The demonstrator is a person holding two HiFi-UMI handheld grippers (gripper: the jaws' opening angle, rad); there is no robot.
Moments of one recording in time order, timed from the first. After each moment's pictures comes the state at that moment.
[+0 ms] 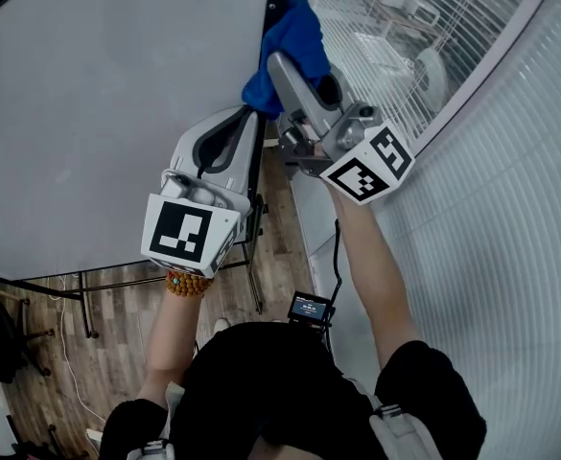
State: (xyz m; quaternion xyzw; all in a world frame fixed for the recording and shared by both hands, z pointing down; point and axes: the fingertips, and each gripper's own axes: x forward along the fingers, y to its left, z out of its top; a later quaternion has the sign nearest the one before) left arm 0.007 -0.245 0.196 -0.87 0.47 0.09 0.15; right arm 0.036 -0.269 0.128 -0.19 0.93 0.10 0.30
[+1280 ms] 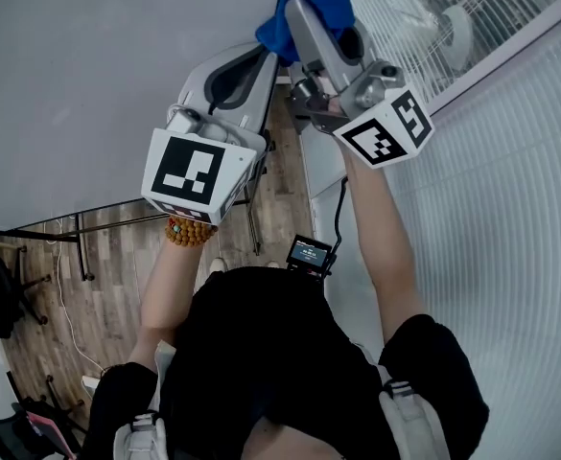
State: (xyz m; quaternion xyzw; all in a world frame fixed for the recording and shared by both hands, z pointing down) left arm -0.002 -0.257 0.225 -0.87 0.47 0.07 0.12; right arm 0.021 -0.271 0.162 -0.21 0.93 0.08 0.29
